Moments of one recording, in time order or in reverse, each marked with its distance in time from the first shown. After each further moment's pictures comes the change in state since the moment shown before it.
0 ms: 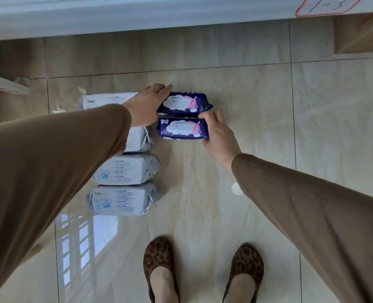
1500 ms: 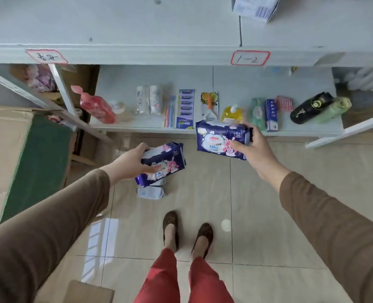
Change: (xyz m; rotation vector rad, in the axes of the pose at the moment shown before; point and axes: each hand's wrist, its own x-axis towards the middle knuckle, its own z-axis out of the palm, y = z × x) left_hand -0.437 0.215 -0.390 -0.501 -0.003 -0.313; right_hand -0.250 -0.262 -0.522 0.724 0.140 0.159
